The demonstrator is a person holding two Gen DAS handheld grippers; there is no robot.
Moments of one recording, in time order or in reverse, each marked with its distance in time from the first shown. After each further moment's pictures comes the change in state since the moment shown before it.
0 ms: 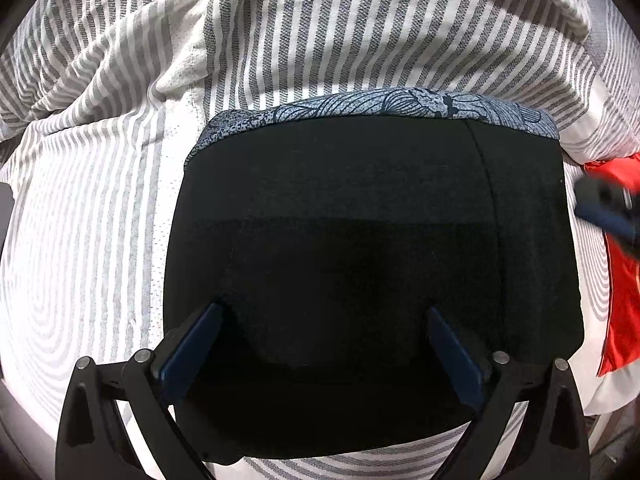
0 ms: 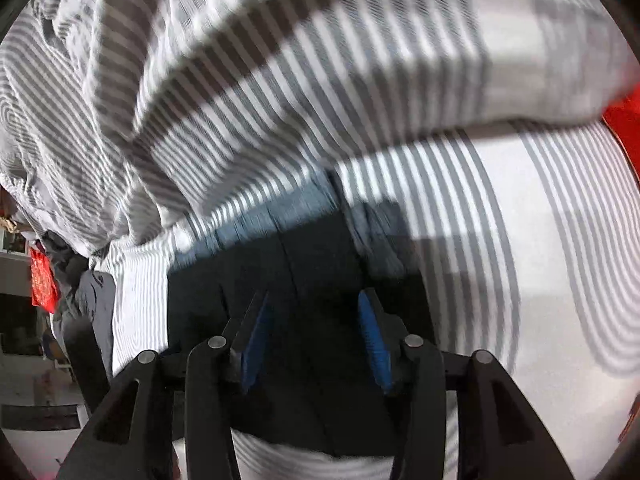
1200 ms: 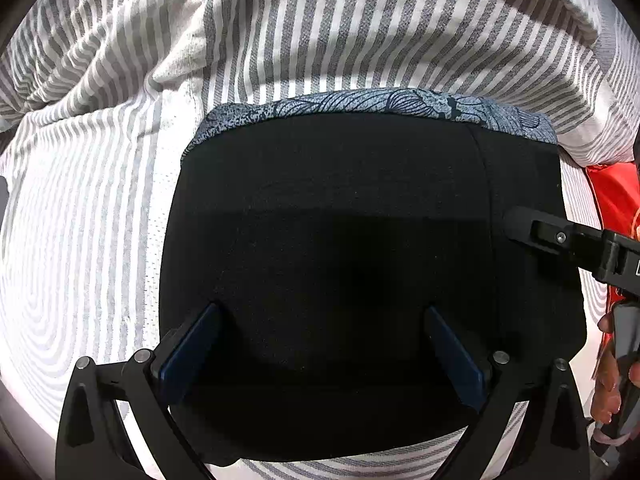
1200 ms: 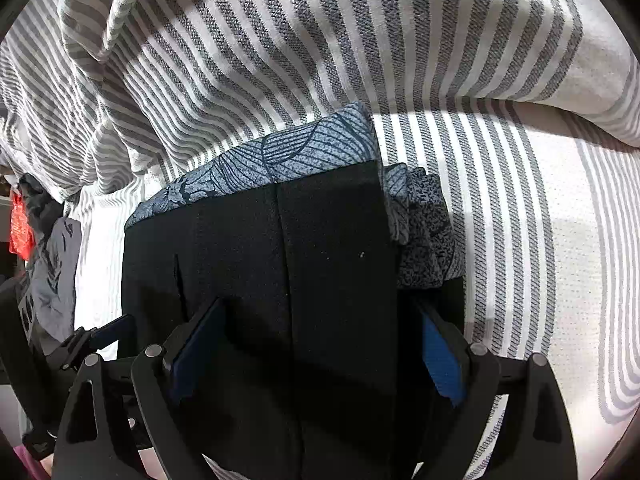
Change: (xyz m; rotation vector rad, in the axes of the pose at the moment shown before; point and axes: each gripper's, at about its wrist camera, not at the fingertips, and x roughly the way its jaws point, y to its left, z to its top) left arm 0.013 0.009 0.004 -0.010 0.040 -0.025; right arm 0.059 0.011 -0.008 -0.141 0.138 -0.072
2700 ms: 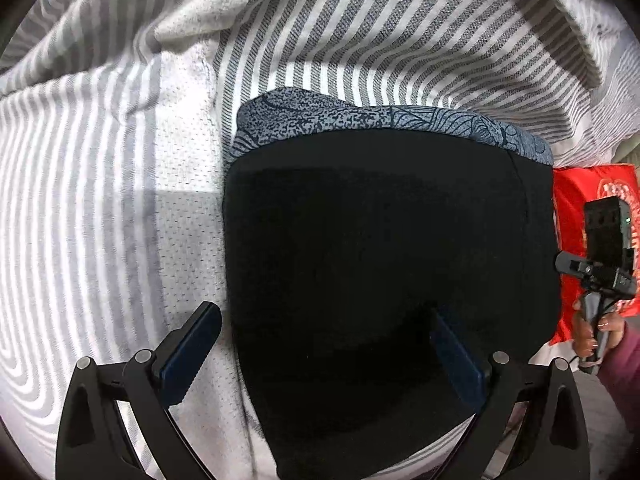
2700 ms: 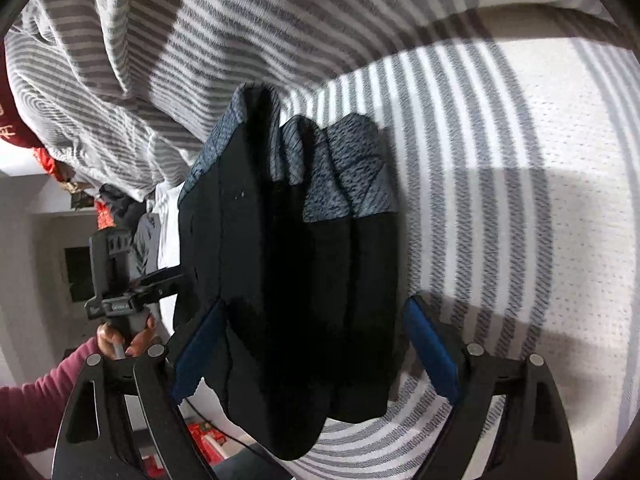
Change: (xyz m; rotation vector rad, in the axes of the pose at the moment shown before) left arm 0.024 0.088 0.028 0.017 0.130 -0.284; right arm -0.011 -0.095 -0.026 0.077 0.114 0.416
